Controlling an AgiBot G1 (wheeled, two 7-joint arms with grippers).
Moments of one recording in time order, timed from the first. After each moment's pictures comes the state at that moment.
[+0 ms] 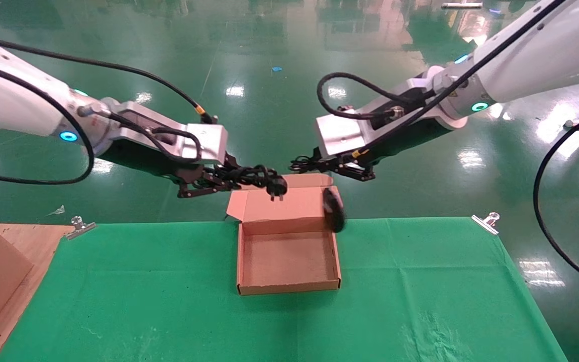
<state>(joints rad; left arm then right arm) -1.98 1.24 0.68 -0.30 1.80 1.35 0.40 2.10 -1.35 -0.69 0.21 -1.80 -1.39 -0.55</state>
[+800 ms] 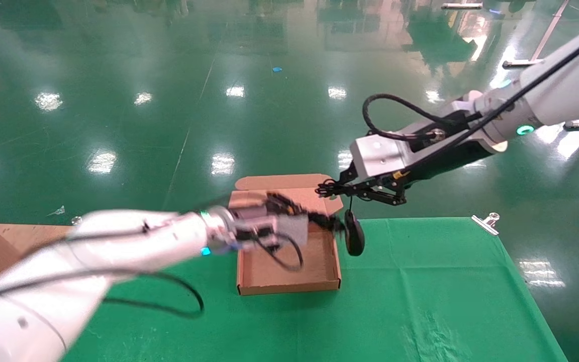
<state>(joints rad) -1.53 1.38 0.86 -0.47 1.63 0.62 0.56 2.09 -1.28 -0.70 0.19 -1.76 -1.47 -0.60</state>
